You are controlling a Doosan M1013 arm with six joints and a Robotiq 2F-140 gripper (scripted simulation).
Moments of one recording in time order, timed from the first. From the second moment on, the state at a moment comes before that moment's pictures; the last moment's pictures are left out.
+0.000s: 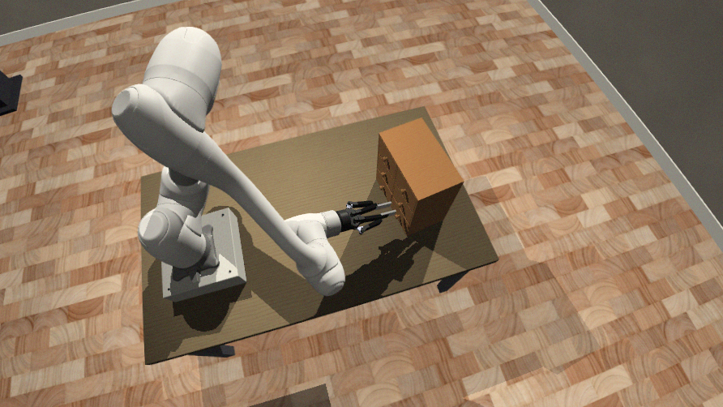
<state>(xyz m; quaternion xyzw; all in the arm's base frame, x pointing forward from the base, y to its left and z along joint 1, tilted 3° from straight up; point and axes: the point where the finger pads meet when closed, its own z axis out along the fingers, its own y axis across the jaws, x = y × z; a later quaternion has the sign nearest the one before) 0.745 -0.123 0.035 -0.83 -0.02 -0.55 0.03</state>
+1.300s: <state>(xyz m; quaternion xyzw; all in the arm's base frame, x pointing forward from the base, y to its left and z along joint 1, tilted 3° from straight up) 0.779 -0.120 0.033 -0.83 -0.02 -0.55 0.03</state>
